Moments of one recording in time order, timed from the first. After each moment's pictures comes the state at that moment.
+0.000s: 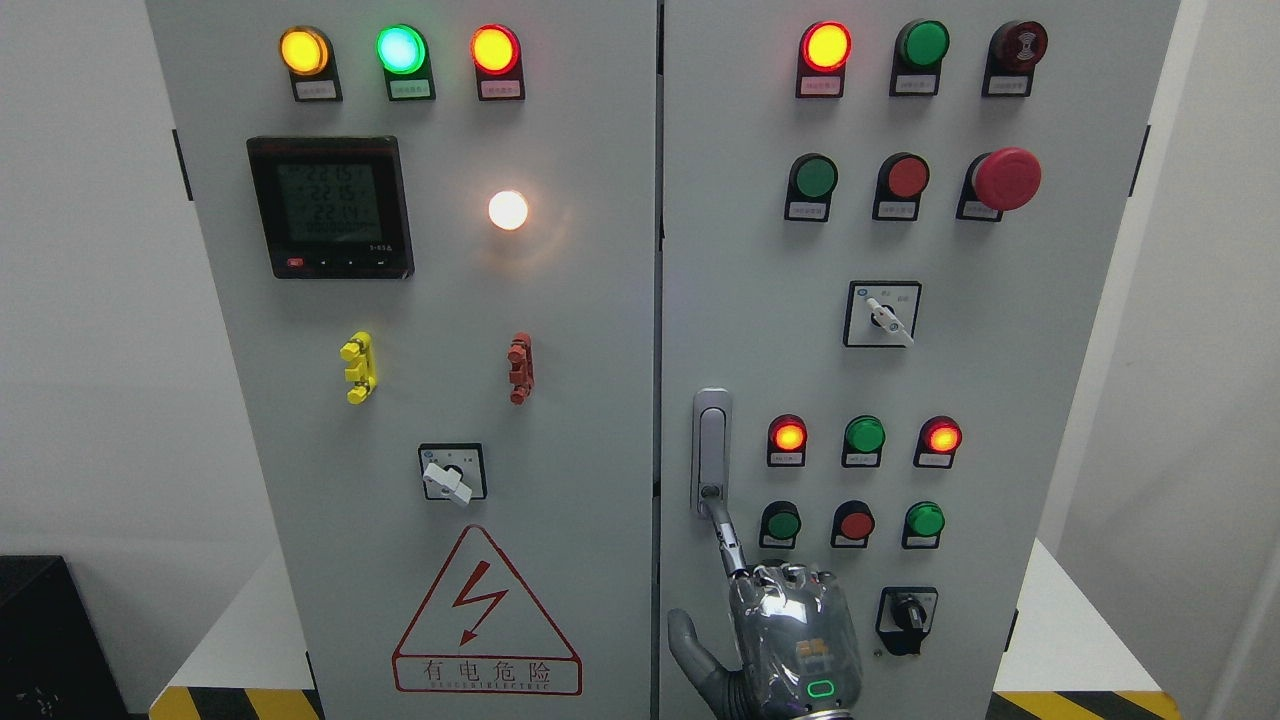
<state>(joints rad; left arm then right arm) -0.07 -0.11 0.00 0.00 0.08 -0.07 -0.06 -0.25 0.14 0.28 -1.73 1.50 0.10 -0.08</state>
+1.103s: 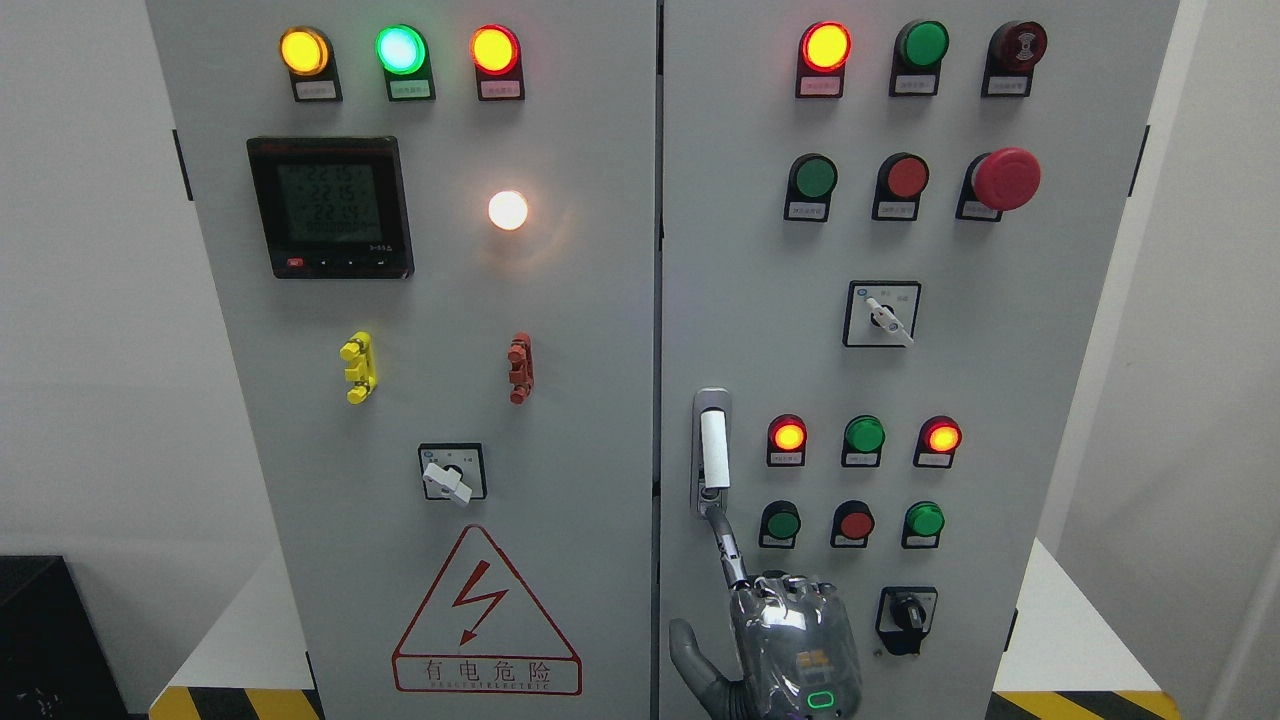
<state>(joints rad) -0.07 -0.11 0.00 0.00 0.08 -0.07 -0.06 -0.25 0.14 0.28 -1.69 1.49 0.10 -0.12</state>
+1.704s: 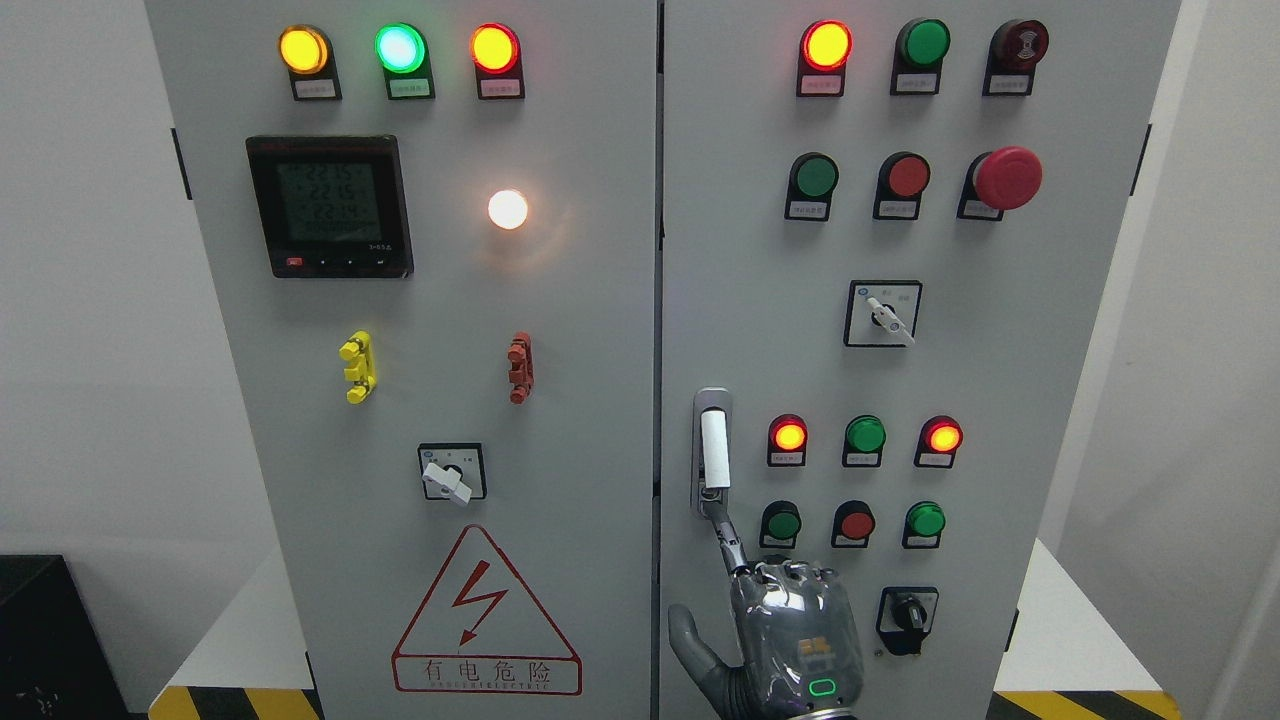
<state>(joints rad) -0.07 -0.11 0.00 0.00 0.08 -0.07 -0.06 -0.27 0.14 0.28 -1.73 1.49 0.10 -0.12</state>
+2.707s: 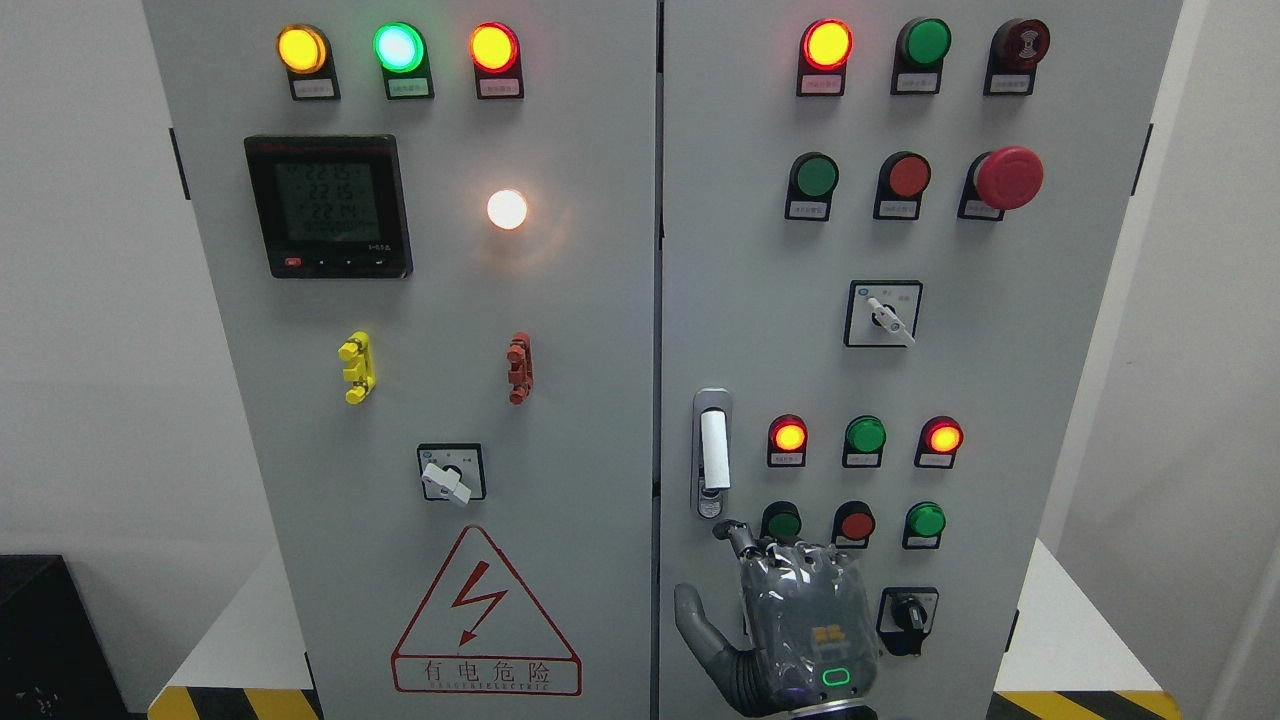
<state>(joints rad) -0.07 -0.11 0.00 0.00 0.08 -0.07 -0.06 -0.27 0.14 0.27 -1.78 1.48 0.10 -0.13</state>
